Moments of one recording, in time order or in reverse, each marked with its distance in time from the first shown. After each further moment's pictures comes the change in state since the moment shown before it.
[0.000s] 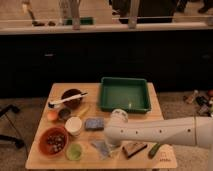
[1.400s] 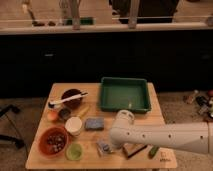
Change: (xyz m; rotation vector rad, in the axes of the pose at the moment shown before) arm 0.001 0.003 -0.024 0.082 -0.050 -0.012
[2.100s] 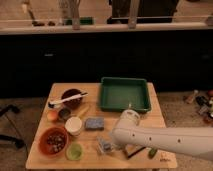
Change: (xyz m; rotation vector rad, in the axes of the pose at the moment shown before) arm 0.002 0.003 -0.034 0.049 -0.012 0.003
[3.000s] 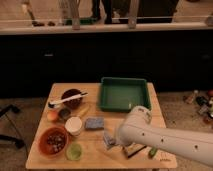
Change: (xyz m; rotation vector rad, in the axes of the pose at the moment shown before) arm 0.012 -0.009 -0.041 0.084 0.003 0.000
